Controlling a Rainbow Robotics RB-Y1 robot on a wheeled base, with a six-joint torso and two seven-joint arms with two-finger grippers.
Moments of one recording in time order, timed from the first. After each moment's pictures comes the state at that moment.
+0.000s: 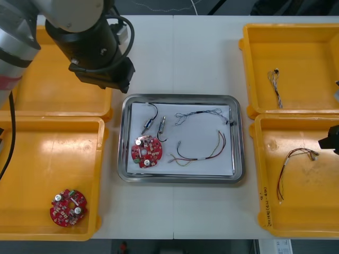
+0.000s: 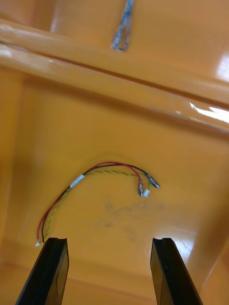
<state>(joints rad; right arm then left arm) -0.19 -0.66 -0.37 -2.15 -0.79 1.92 1.67 -1.02 0.63 -0.41 -1.70 0.89 1.91 -0.98</state>
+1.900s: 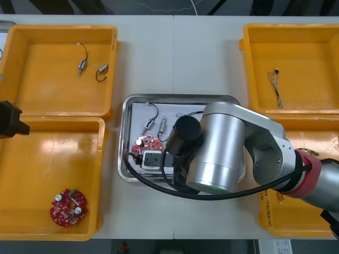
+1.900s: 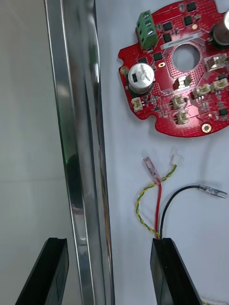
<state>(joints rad) -0.73 -0.50 0.93 -2.05 -0.59 1.68 1.75 -0.24 0.91 0.25 -2.19 1.02 1.91 -0.98</state>
